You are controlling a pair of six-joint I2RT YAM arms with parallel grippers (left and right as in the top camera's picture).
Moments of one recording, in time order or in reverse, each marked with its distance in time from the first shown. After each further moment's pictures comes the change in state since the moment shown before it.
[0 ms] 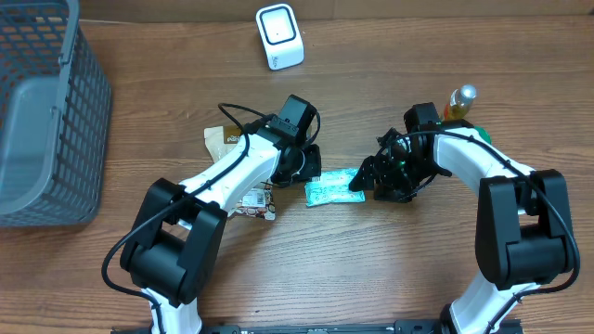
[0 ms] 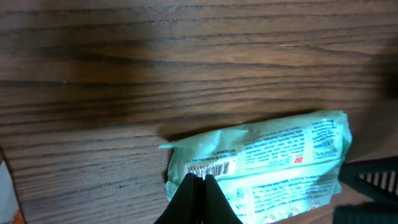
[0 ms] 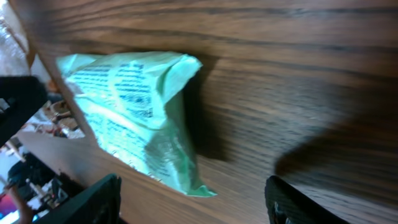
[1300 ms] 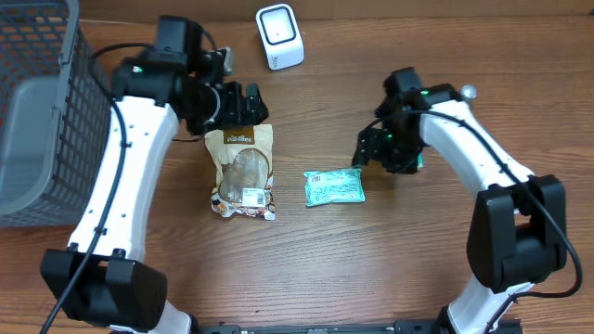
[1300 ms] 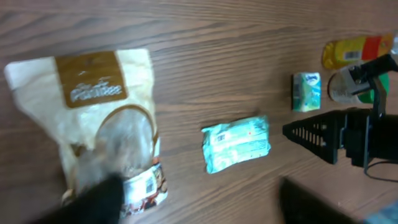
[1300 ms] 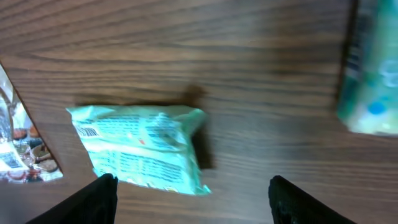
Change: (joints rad) left arm 0.358 -0.211 0.411 -0.516 0.150 0.351; right arm 0.092 0.000 0.298 -0.220 0.335 0.099
